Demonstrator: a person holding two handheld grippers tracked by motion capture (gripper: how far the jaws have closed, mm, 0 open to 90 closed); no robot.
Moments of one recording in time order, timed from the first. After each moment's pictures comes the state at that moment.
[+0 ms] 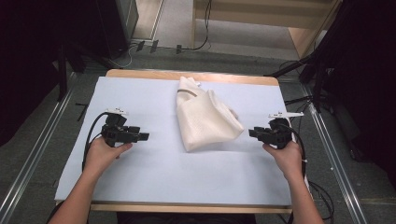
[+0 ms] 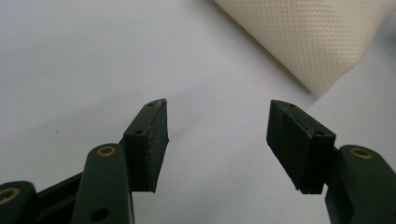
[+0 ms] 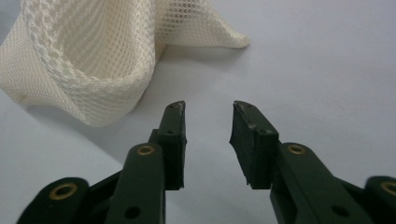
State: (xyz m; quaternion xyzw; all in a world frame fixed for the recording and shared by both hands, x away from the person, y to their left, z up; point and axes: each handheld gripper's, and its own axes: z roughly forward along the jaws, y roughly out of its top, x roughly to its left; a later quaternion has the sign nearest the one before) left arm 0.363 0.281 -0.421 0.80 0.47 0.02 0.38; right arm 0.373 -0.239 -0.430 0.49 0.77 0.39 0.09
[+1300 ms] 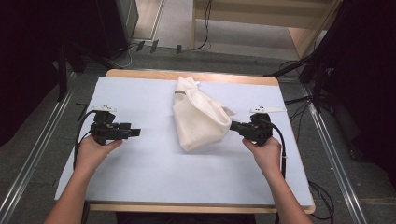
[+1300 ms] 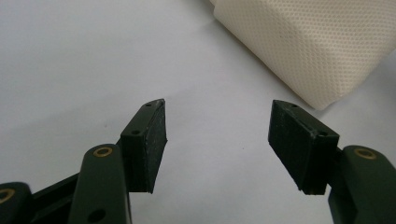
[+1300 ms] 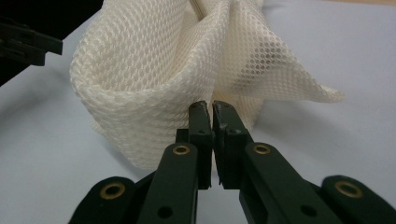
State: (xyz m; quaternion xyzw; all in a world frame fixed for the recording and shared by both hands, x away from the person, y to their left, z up) left arm 0.358 0.307 -0.408 0.78 0.49 0.04 0.40; right arm 0.367 -0.174 -0.400 0.44 0.76 0.48 0.06
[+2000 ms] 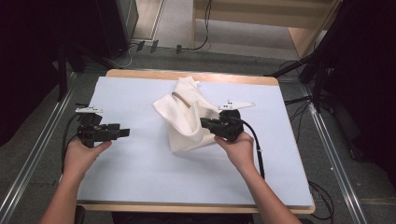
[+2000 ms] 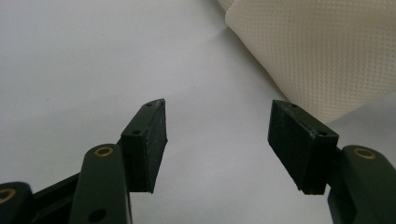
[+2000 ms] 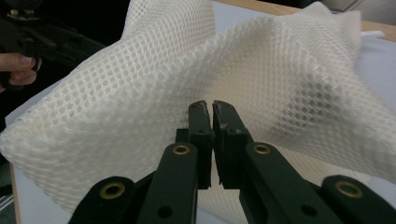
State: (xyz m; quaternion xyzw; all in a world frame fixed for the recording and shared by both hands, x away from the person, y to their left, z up) left arm 0.343 0.333 -0.401 0.76 0.51 0.06 0.40; right arm 0.365 -0.090 -0.382 0.36 0.78 0.50 0.05
